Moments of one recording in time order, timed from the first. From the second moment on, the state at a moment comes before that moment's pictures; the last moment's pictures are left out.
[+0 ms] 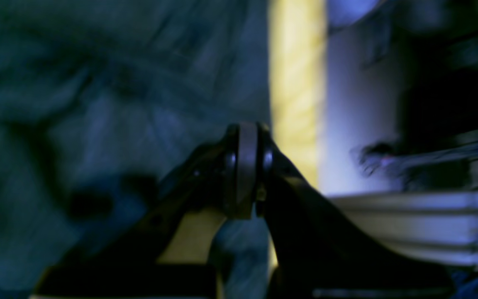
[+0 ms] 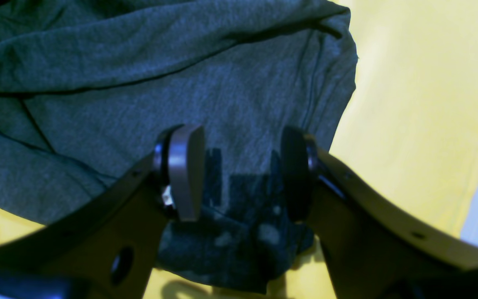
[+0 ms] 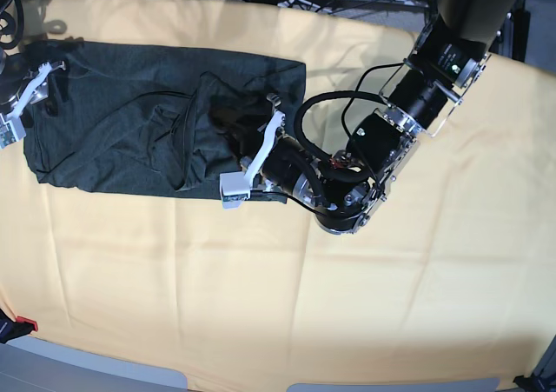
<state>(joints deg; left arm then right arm) -30.0 -11.6 41.7 78.9 -82.5 -43.8 77.8 -26.8 30.0 36.4 111.7 34.3 32.5 -56.6</state>
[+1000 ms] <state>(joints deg) -32.6 -9.2 54.2 78.9 -62.1 -43.9 80.8 -26.8 30.0 36.4 111.7 34.3 32.5 -56.6</state>
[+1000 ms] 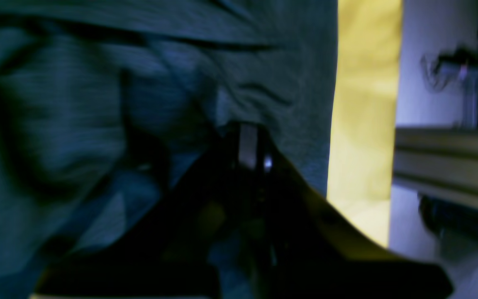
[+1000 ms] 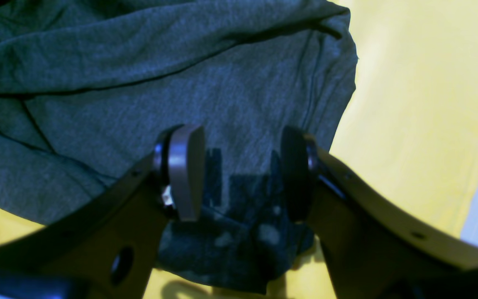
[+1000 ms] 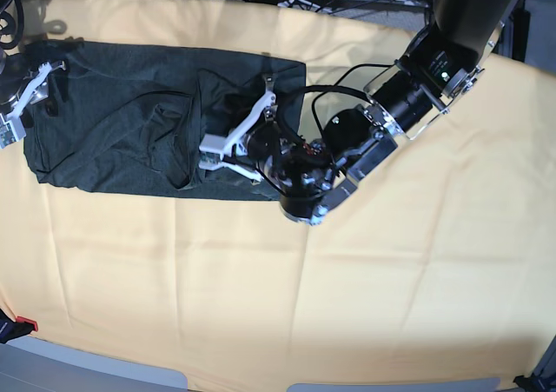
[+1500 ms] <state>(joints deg) -31.5 -7.3 45.9 79.1 -59.7 -43.9 67.7 -26.9 30.0 36.4 111.7 34.3 32.5 -56.4</state>
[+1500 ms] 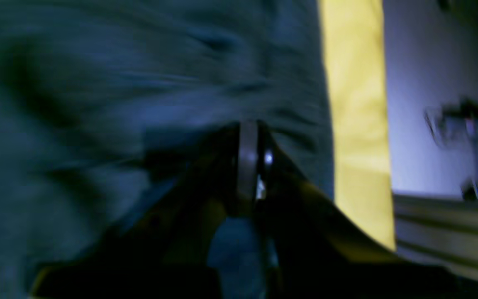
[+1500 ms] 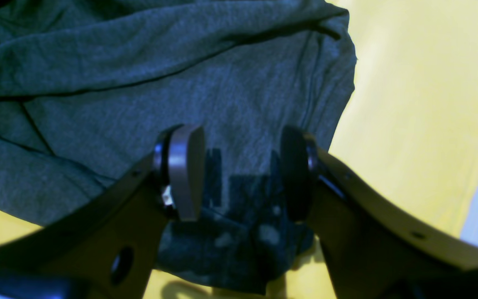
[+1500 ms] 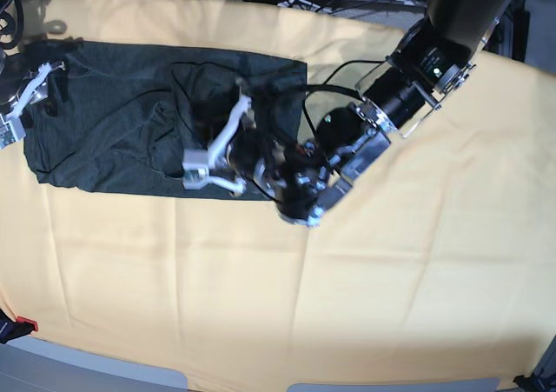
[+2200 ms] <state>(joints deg) -30.8 -13.8 31.9 79.0 -64.8 -36.0 78.5 -26.7 30.0 36.4 111.7 34.1 31.0 -56.2</state>
